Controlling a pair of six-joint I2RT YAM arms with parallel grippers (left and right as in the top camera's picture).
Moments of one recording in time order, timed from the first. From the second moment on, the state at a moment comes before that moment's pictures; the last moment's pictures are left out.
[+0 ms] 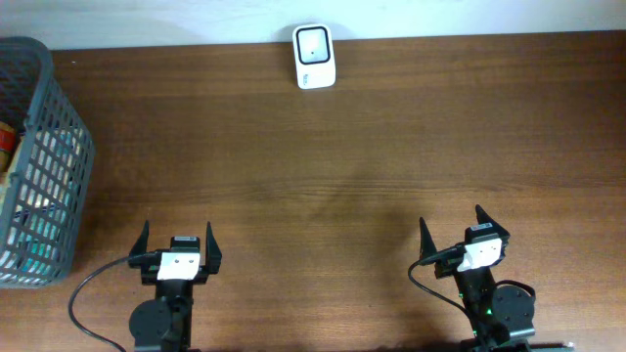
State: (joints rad) left arm 0.00 0.02 0.02 -0.08 -0.06 0.31; right arm 0.12 0.01 0.01 -0.07 -0.04 -0.08
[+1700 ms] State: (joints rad) left arm 0.00 1.29 1.42 -0.99 0.31 0.22; right arm 0.12 0.01 0.01 -0.07 -0.04 -0.08
